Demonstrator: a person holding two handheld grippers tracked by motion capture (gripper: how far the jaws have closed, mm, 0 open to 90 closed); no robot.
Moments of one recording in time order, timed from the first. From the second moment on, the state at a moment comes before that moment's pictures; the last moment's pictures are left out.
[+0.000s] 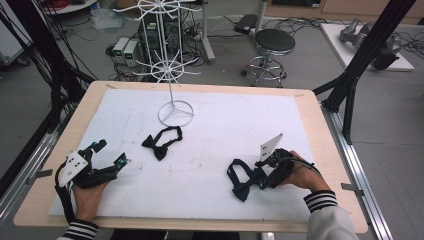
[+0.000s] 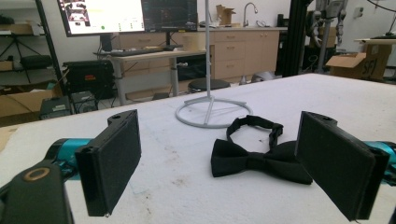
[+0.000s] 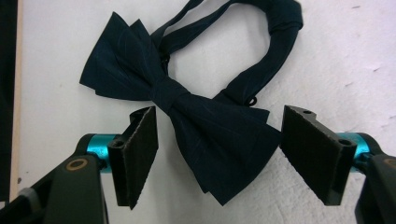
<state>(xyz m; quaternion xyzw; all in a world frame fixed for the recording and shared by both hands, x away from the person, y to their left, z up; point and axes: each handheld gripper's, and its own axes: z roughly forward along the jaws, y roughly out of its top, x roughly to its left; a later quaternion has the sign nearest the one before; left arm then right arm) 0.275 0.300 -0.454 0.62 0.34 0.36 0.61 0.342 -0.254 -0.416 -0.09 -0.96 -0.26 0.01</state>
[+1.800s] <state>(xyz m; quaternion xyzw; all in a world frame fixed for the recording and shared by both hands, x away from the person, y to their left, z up) 0.276 0.302 -0.454 0.61 0.35 0.35 0.62 0.336 -0.249 -0.404 -0.05 -0.96 -0.29 -0.03</state>
